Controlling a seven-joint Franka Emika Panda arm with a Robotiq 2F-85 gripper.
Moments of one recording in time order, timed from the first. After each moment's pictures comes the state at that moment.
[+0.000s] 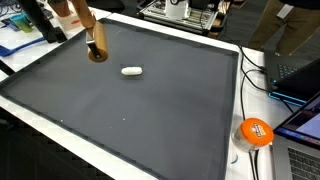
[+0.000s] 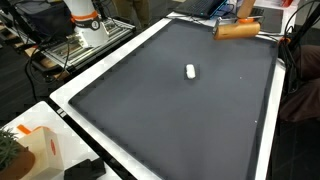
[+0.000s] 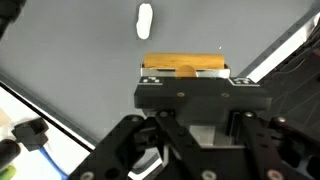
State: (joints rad) arm 0.06 0.81 -0.01 -0.54 -0.01 1.32 0.89
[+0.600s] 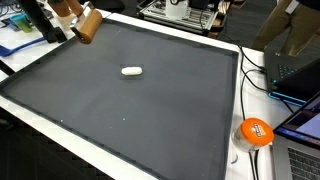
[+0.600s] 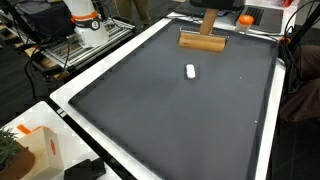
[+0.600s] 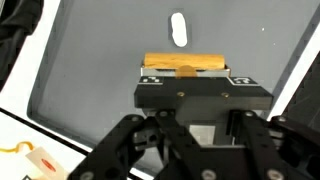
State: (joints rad) arm -0.16 0.77 -0.01 -0.65 0.16 1.22 1.03
